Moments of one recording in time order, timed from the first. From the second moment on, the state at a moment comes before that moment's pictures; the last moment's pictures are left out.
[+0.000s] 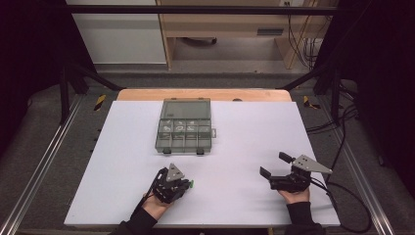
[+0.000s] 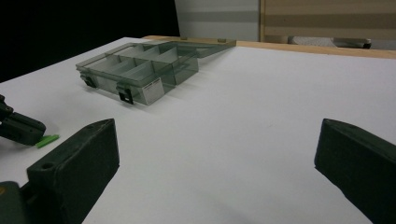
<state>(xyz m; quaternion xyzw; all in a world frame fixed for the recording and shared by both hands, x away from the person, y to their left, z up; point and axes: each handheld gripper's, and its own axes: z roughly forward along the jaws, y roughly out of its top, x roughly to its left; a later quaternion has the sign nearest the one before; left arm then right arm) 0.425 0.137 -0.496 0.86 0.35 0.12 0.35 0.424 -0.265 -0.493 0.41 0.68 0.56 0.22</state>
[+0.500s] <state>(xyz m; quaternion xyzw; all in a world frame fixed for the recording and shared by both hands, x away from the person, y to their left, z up) 0.428 0.141 -0.495 0.86 0.35 0.11 0.35 0.424 -0.265 -0.493 0.41 0.68 0.56 0.22</state>
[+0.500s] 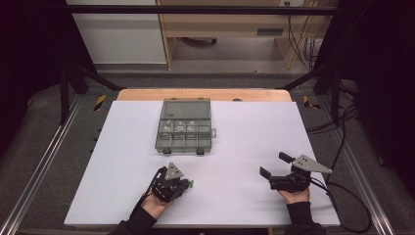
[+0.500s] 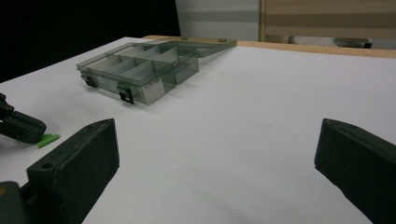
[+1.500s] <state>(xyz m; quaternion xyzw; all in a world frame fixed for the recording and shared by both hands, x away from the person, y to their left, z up) 0.440 0.162 -0.450 0.83 0.35 0.14 0.41 0.425 -0.265 -0.493 0.41 0.69 0.56 0.22</state>
